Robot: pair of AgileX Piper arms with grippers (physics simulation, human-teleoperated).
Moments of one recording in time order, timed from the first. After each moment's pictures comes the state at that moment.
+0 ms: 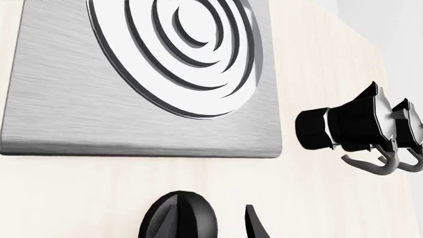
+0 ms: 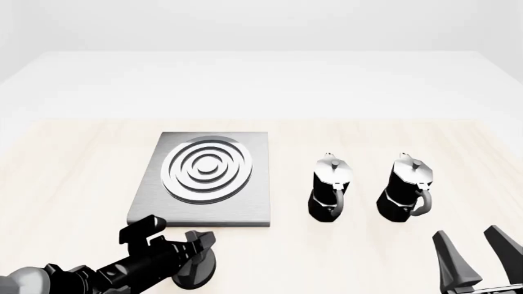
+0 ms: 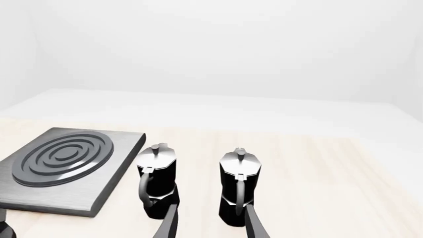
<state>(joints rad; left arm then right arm) -0.57 1.53 -0.24 -0.58 -0.82 0.10 0.00 0.00 0.03 -0.01</state>
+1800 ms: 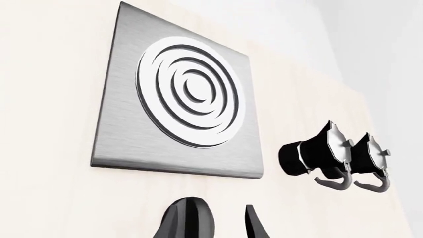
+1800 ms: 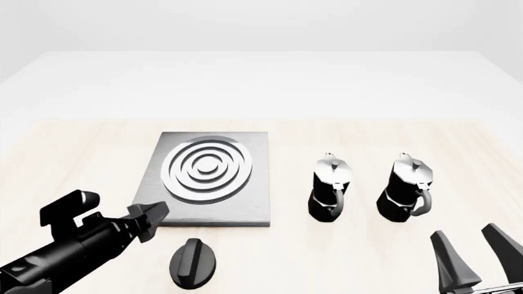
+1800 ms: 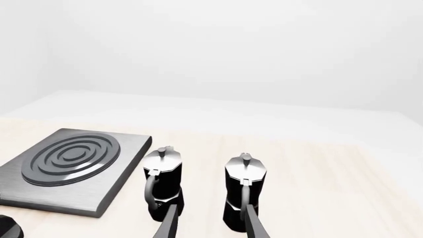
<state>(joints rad) -0.40 0.88 -0.32 0.02 -0.66 0.13 0.00 0.00 0.01 -0.02</state>
